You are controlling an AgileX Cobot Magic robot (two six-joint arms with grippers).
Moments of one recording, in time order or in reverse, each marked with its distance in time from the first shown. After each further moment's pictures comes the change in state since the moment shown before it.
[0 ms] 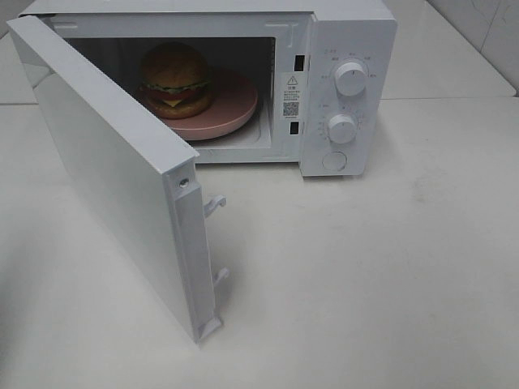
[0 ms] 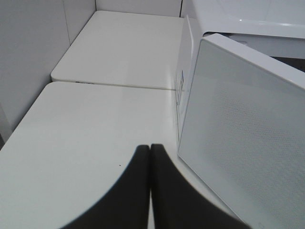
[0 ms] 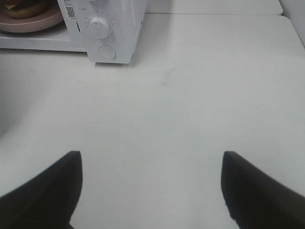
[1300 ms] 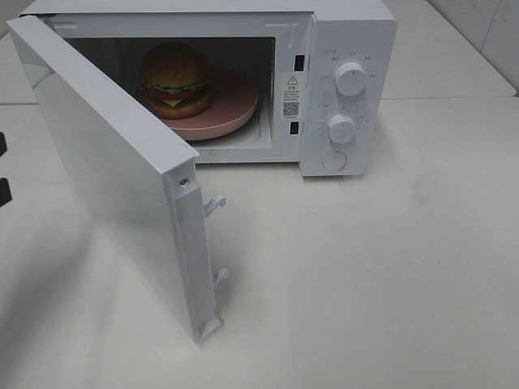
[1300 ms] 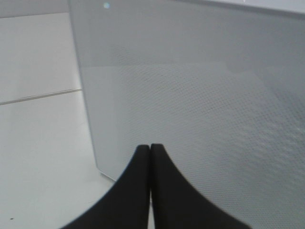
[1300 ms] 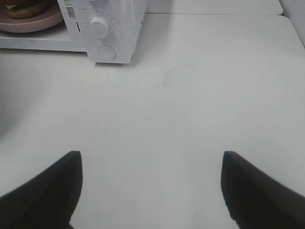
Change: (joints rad) left arm -0.100 0.748 0.107 0.468 -0.919 -0.218; right arm 0.000 0.000 0.000 0.000 0.000 0.000
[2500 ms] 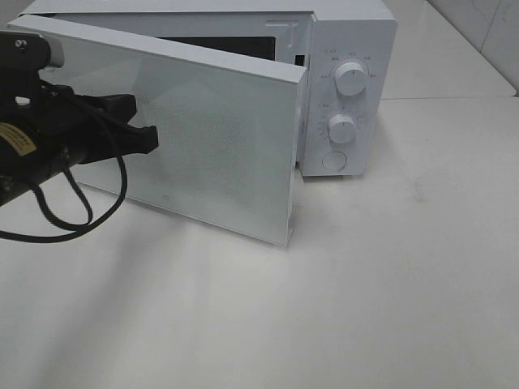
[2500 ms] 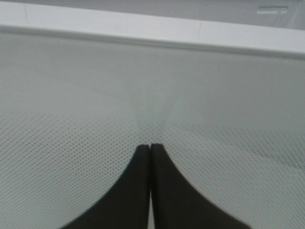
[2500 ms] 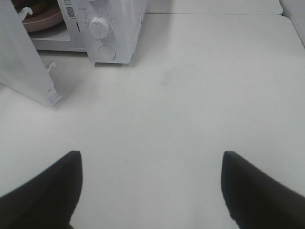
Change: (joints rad) left arm -0.471 0.335 -0.329 -0.561 -0.017 0.211; right arm 0.000 0.000 0.000 0.000 0.000 0.000
